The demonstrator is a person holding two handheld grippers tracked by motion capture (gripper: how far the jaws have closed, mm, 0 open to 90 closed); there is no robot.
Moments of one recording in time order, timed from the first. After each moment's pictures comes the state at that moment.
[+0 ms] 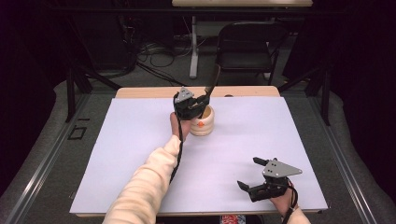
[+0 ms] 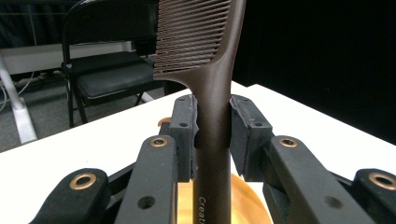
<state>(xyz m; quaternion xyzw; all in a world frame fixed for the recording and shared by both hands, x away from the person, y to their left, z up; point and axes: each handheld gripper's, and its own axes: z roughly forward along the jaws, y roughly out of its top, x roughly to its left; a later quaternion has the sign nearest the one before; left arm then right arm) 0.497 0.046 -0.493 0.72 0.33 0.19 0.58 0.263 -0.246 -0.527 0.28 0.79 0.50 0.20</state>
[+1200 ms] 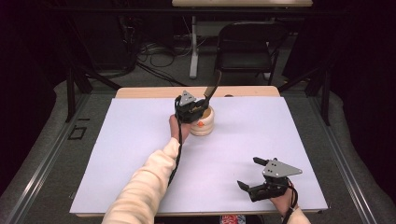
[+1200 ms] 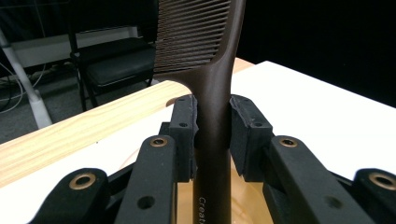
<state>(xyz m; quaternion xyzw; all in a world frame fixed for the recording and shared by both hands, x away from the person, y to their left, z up) 0.492 0.045 -0.503 0.75 0.33 0.20 0.54 0.263 -0.246 -0.527 0.29 0.79 0.50 0.20</state>
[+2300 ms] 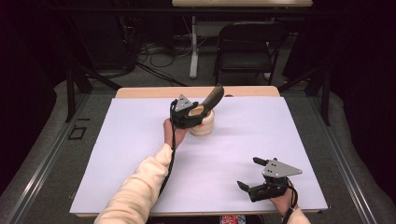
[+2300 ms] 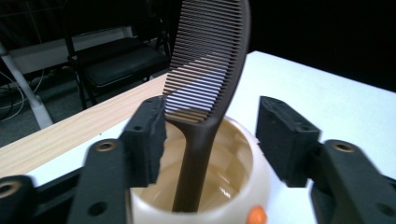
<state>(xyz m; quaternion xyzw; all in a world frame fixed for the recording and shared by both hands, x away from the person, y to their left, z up) 0.462 0.062 -0.492 0.77 0.30 0.21 0.53 0.263 -0.245 -0.527 0.28 0.79 0.50 0.20</state>
